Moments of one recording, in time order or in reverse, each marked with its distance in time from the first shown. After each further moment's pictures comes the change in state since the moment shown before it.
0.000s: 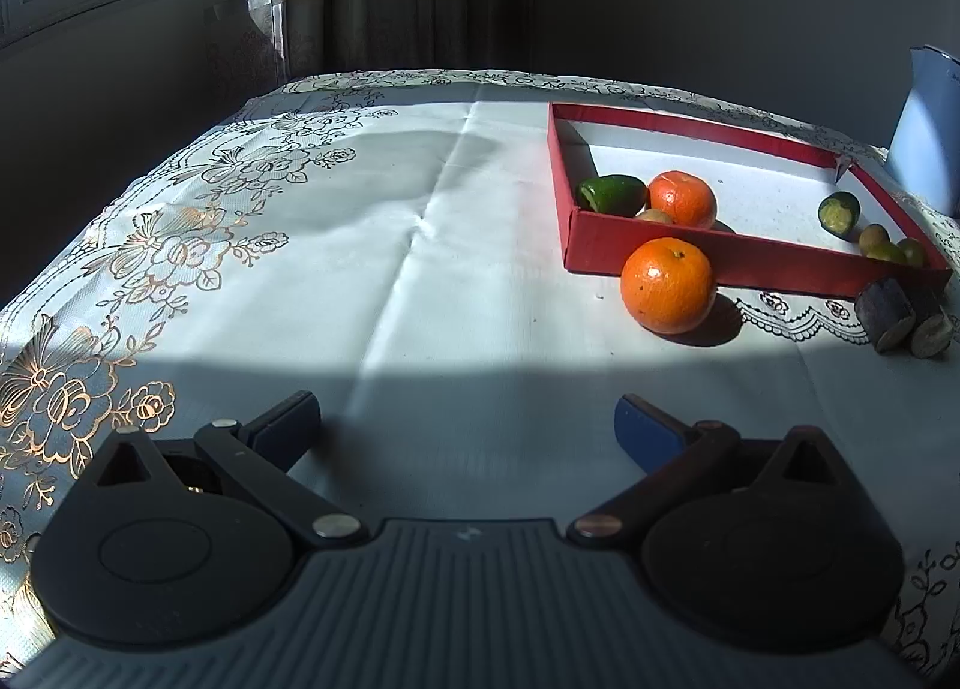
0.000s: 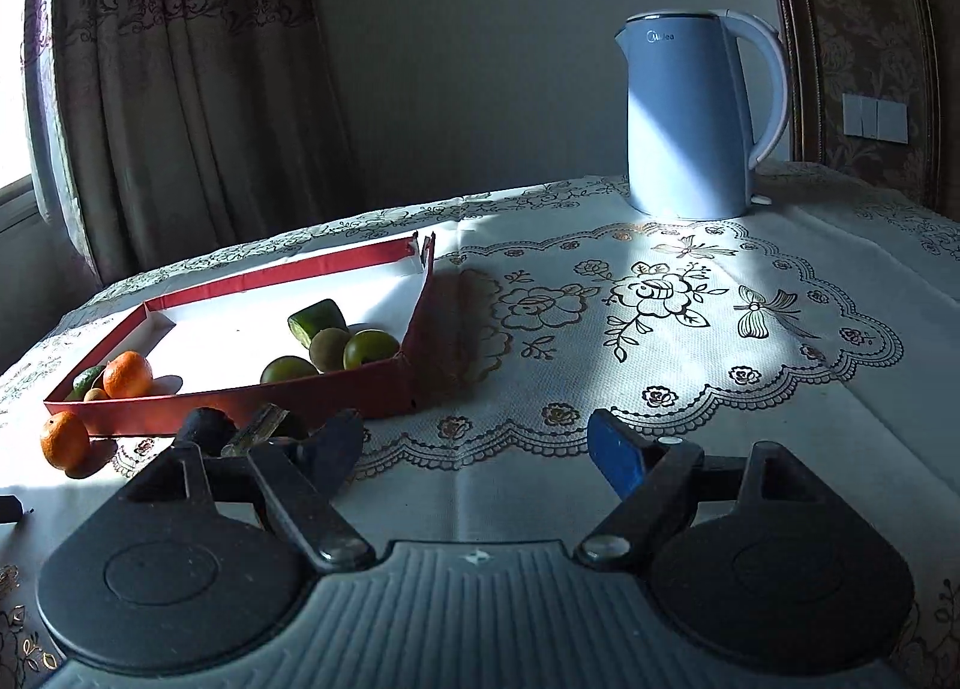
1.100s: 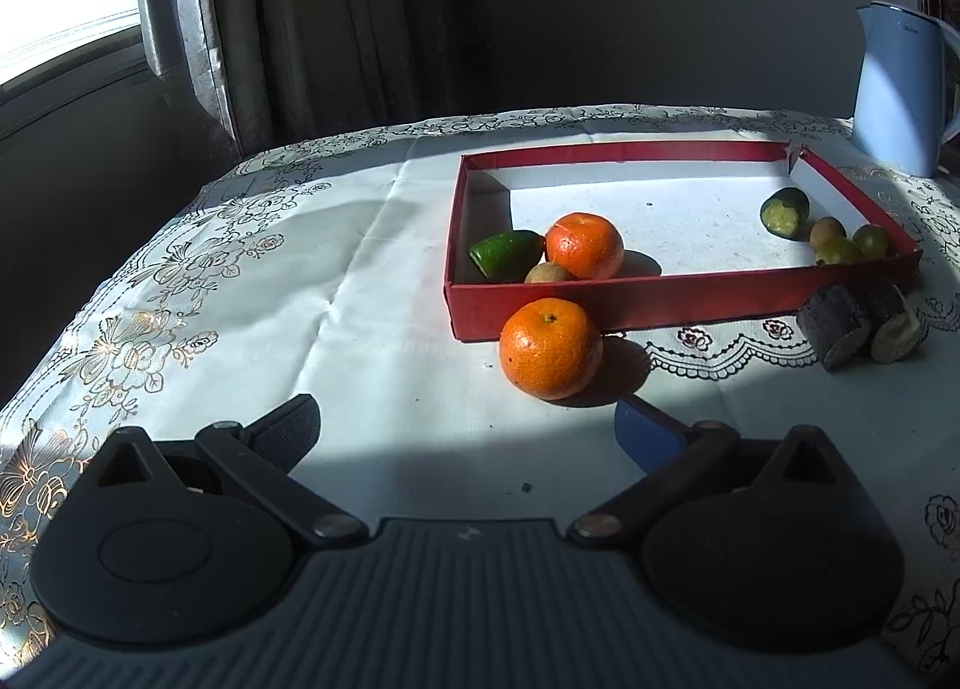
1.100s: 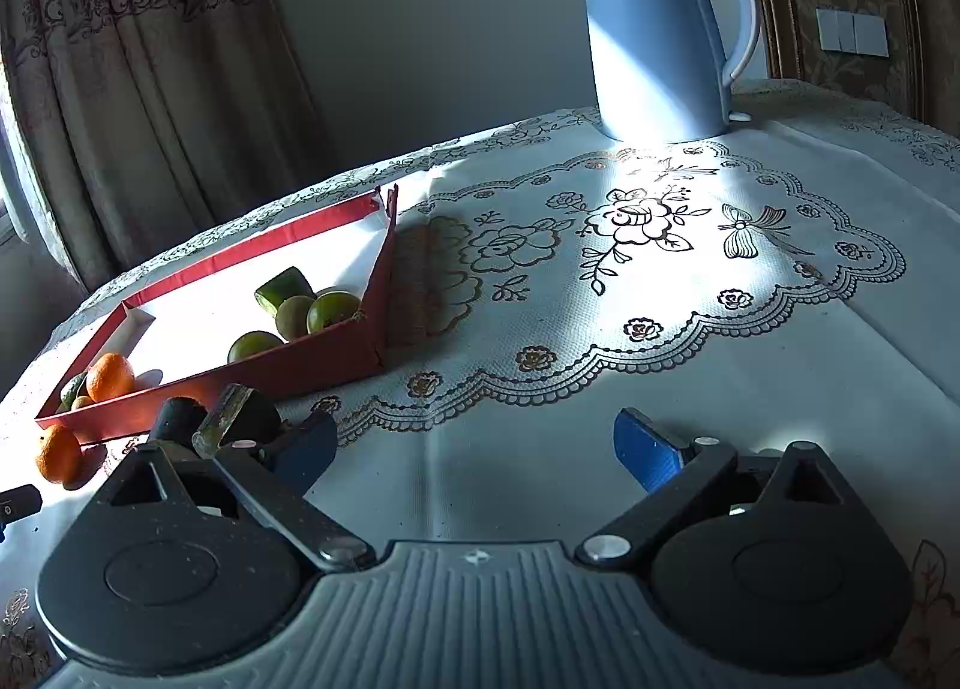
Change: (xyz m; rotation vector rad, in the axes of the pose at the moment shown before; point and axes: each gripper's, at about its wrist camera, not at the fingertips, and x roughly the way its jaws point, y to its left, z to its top) left arm -0.004 -0.063 0.018 0.144 -0.076 0.021; right arm 0.013 -0.016 0.000 0.108 0.102 -0.001
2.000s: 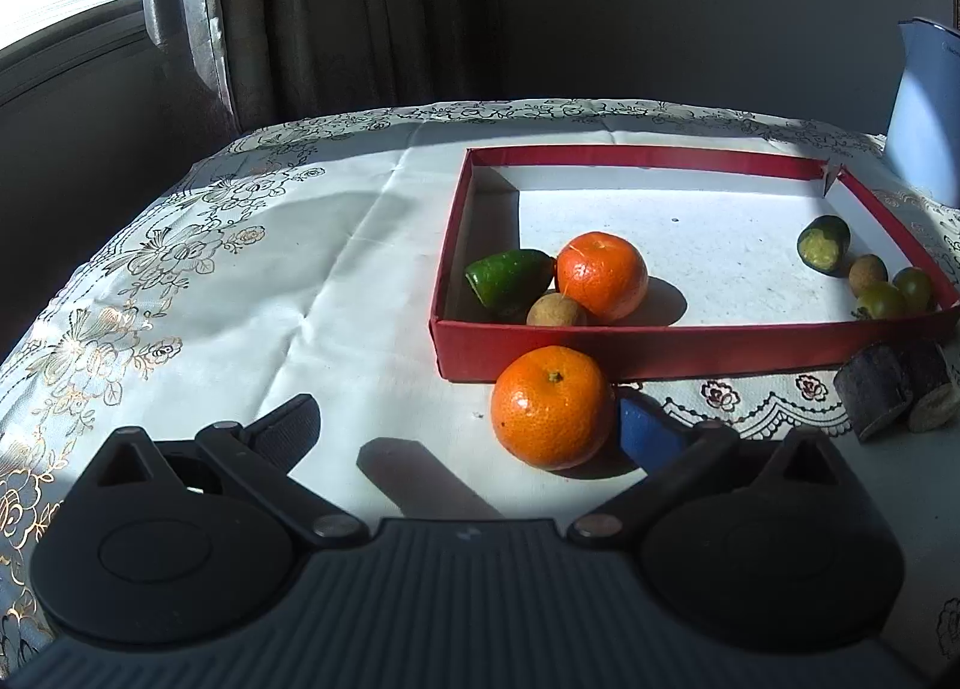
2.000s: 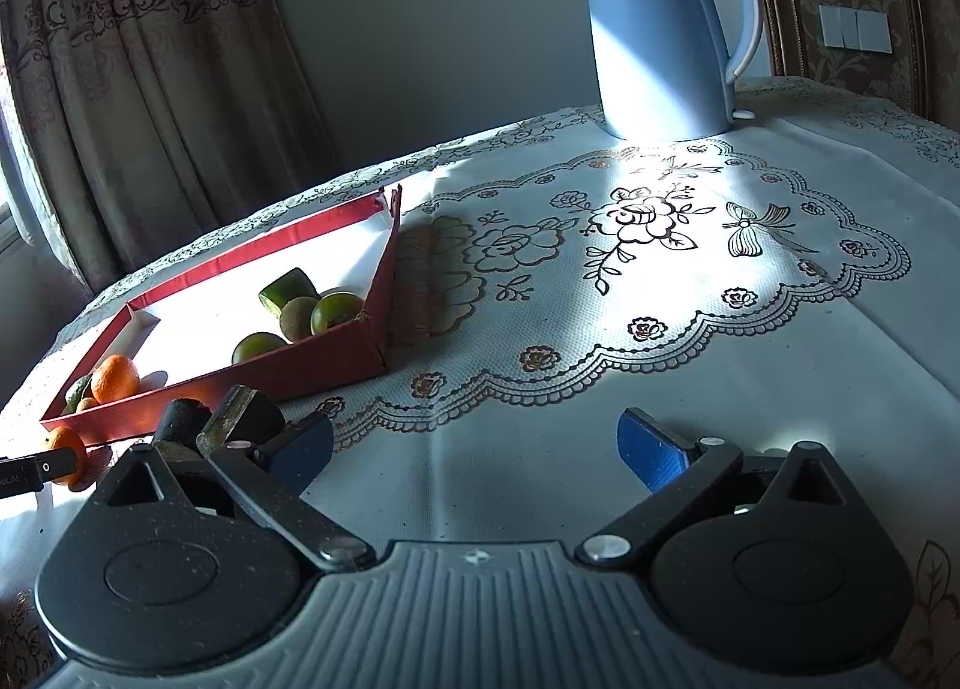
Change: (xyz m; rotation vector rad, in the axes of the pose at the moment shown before) left arm 0.039 -0.002 0.023 -0.065 0.047 0.005; right arm 0.000 0.000 0.000 0.003 0.000 0.004
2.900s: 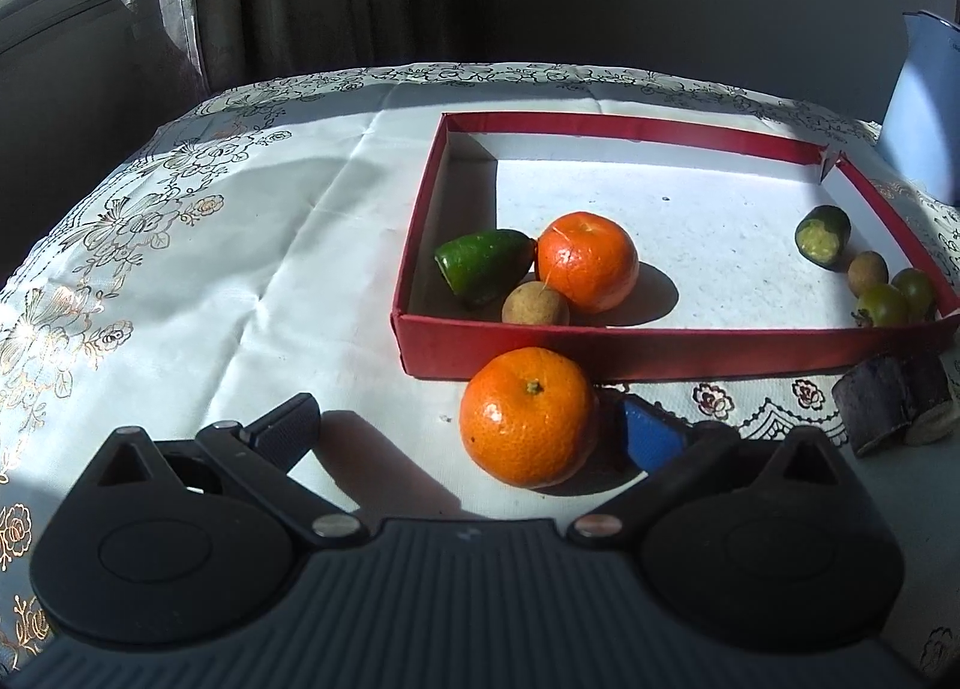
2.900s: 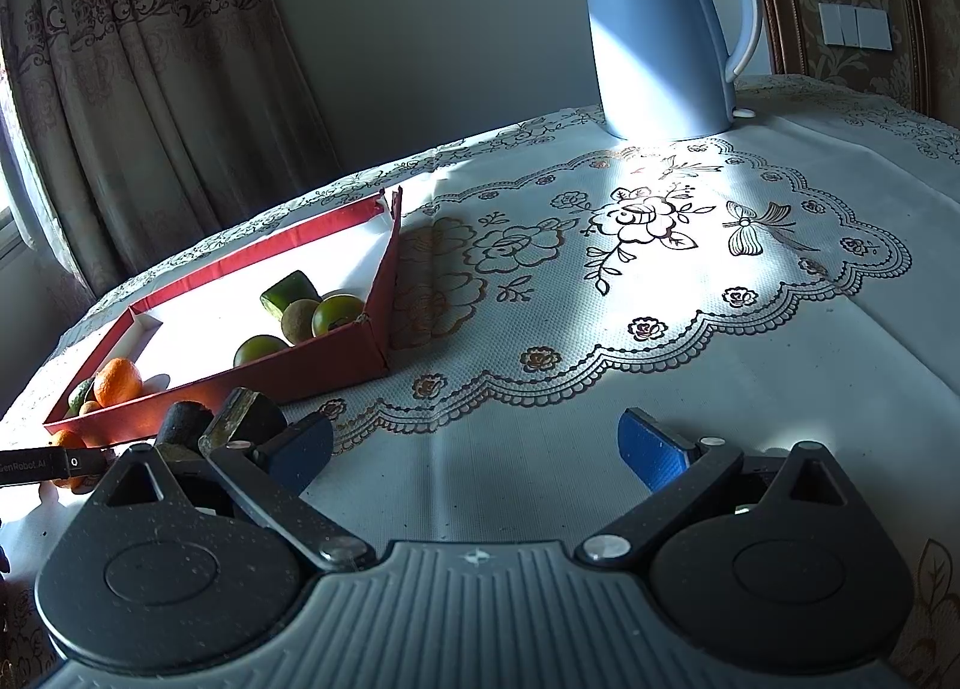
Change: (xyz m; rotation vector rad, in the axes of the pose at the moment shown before) left arm 0.022 -0.002 0.007 -0.022 0.080 -0.058; right arm 0.000 -0.001 0.000 0.003 0.000 0.002
